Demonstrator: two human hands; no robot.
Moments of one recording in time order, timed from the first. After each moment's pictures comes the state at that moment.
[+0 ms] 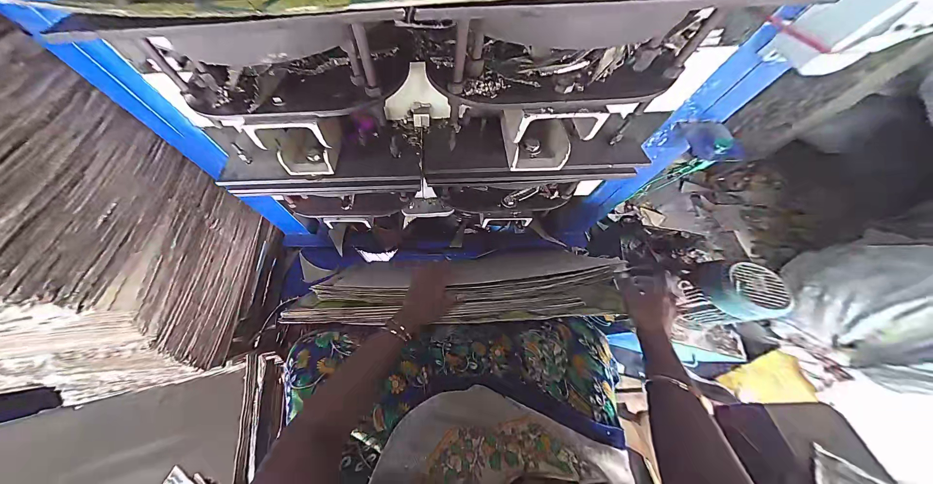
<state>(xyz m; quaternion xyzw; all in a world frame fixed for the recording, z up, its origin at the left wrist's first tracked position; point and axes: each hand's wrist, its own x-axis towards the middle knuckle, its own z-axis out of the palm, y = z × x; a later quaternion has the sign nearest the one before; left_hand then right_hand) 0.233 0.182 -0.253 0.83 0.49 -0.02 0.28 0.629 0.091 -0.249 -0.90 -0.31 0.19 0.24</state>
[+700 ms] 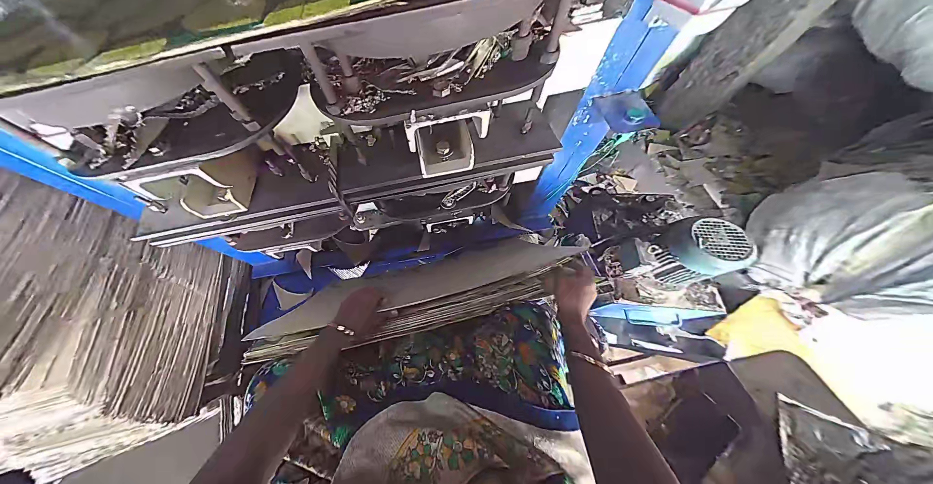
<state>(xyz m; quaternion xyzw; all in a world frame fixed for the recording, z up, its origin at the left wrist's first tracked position) 0.215 0.201 -0.217 0.80 0.49 -0.17 0.28 0.605 0.098 -0.275 -0.87 -0.22 0.23 0.39</state>
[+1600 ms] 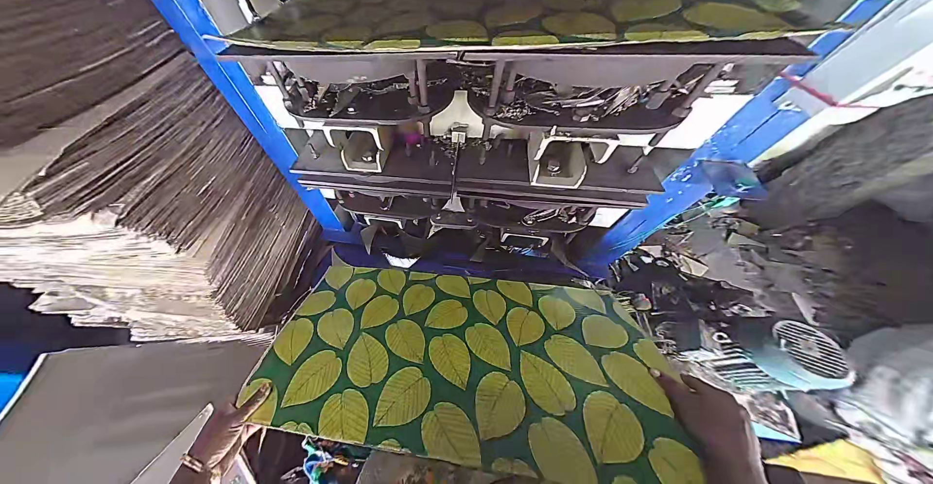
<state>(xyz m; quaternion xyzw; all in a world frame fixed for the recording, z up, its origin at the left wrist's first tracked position) -0.037 -0.073 -0.180 0.21 0.76 0.42 0.45 0.632 -0.027 -0.223 -0.88 -0.38 0.24 0.14</state>
